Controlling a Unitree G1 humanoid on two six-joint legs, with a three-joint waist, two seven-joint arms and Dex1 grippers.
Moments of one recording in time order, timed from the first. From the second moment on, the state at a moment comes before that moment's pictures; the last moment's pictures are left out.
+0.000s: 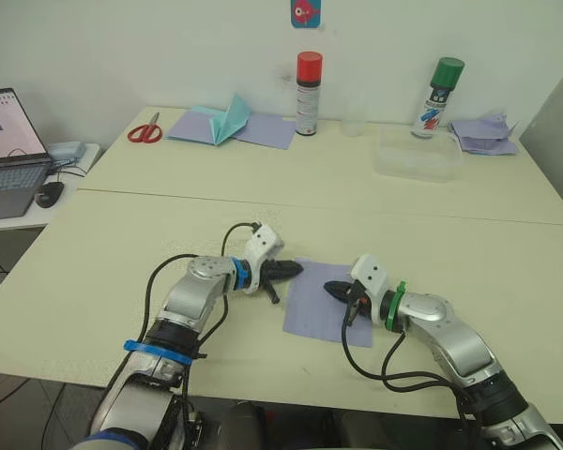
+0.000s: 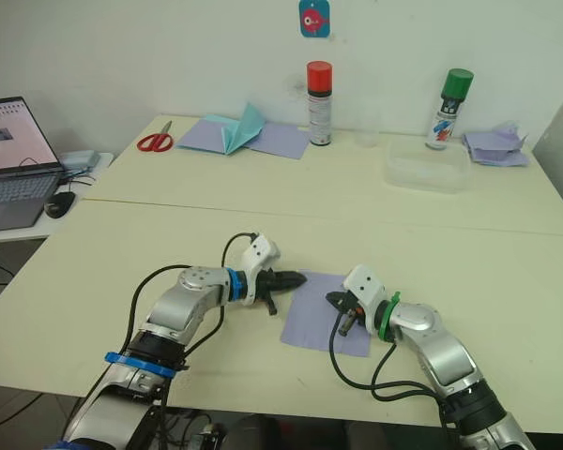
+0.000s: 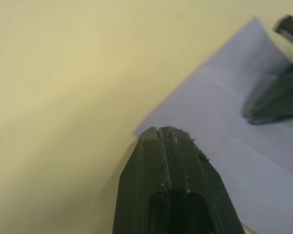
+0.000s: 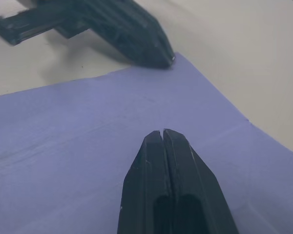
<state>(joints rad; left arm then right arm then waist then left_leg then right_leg) -0.54 0.36 -0.17 0.33 -0.17 0.46 -0.85 -0.23 -0.43 0.31 -0.12 0.17 0.42 0.64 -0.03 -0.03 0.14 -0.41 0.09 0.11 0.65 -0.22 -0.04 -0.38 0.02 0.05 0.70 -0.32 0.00</state>
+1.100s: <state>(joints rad) -0.39 0.44 -0.37 0.09 -0.10 0.29 -0.93 -0.13 -0.41 0.05 -0.28 0.29 0.47 0.58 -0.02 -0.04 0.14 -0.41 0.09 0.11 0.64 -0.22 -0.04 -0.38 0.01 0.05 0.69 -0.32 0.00</state>
